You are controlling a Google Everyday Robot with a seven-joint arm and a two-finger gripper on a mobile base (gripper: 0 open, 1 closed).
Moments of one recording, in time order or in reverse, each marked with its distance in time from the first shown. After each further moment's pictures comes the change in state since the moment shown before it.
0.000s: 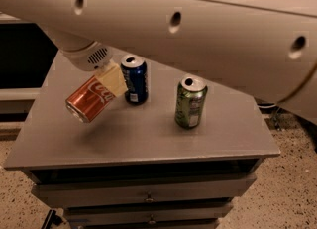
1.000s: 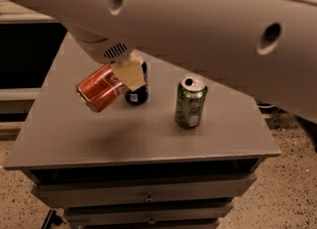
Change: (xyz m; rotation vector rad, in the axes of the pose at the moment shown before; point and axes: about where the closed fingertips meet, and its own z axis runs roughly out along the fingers) arm 0.041 0.035 -0.048 0.094 0.084 0.214
